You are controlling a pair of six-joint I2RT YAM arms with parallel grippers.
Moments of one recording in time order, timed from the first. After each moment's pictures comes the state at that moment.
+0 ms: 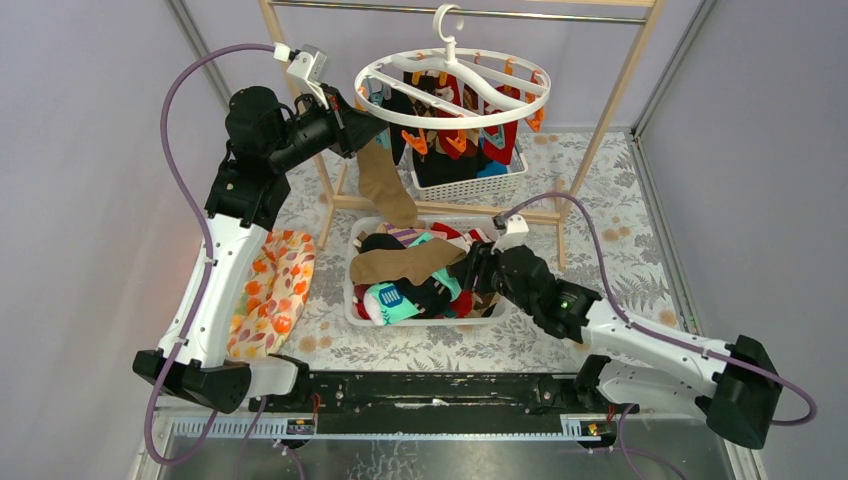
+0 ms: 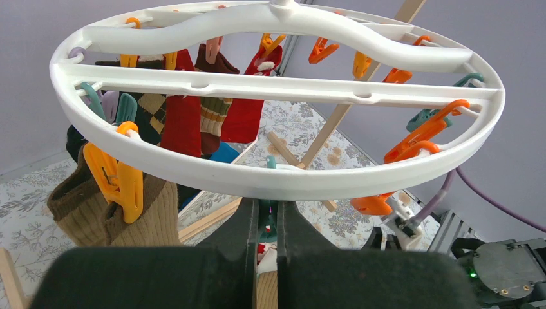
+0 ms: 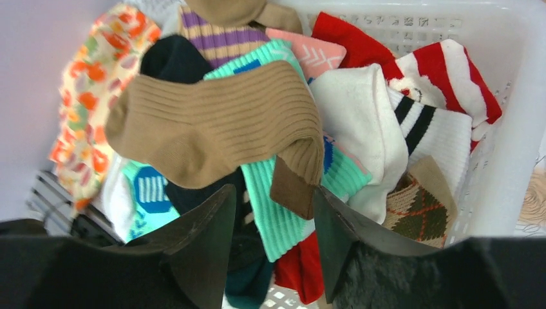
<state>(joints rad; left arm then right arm) -0.25 1.30 1.63 -0.34 0.54 -0.30 0.93 0.99 0.63 -0.05 0.29 0.67</state>
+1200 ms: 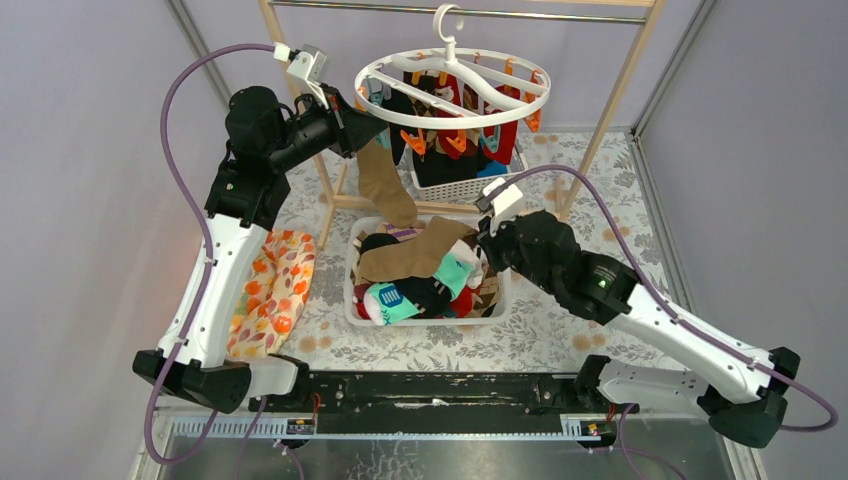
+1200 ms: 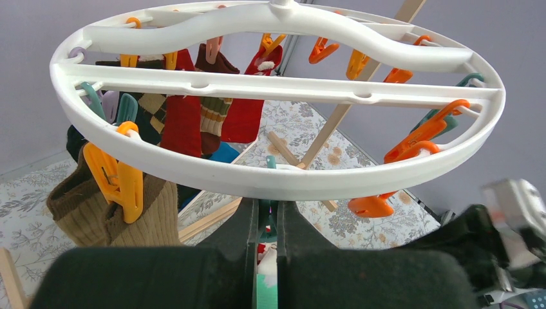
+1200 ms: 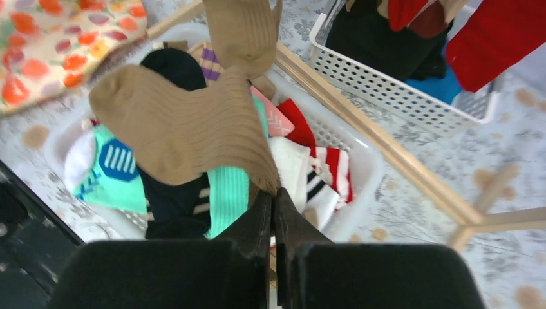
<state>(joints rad) -0.25 1.30 1.63 -0.34 0.54 -0.30 0.93 1.01 1.05 -0.43 0.23 0.08</state>
